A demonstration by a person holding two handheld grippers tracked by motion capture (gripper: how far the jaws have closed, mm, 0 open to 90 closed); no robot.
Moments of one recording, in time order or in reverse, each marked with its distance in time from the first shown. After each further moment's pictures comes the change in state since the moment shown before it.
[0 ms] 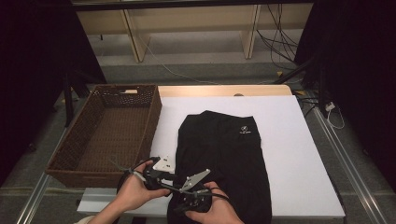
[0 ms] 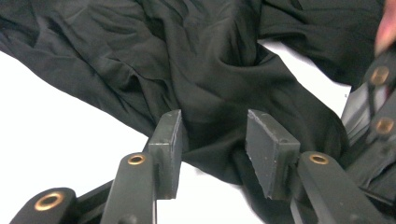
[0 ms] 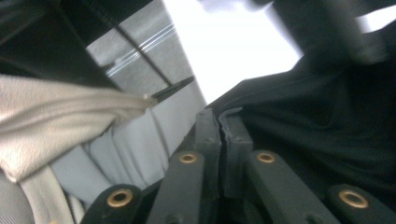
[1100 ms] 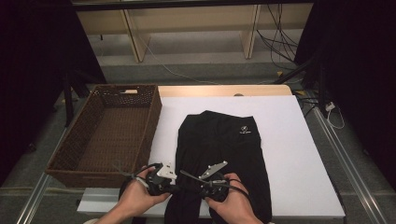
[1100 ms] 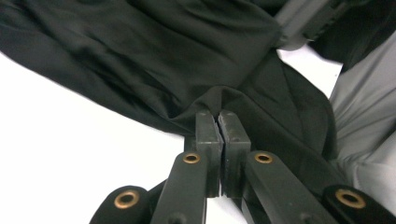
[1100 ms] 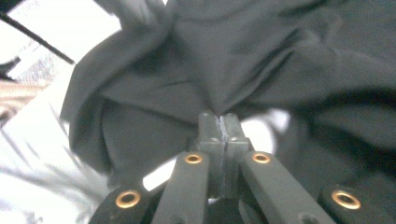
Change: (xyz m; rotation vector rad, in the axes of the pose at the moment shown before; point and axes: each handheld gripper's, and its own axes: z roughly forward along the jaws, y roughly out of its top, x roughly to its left) left arm -0.012 -0.006 -0.002 0.046 0.004 -0.007; right arm -0.032 -0.014 -0.042 0.070 -0.314 0.097
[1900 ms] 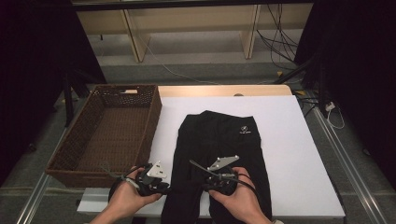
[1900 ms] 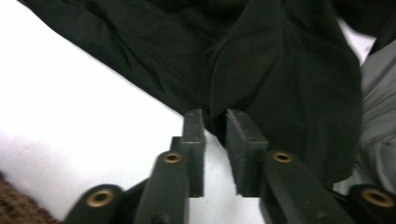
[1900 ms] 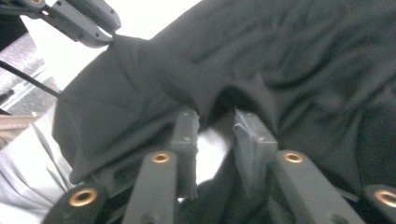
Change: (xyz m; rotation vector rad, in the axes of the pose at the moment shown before) left arm 0.008 -0.019 -0.001 0.047 0.061 0.007; right arm -0.016 0.000 -0.015 -0.127 -0.044 0.044
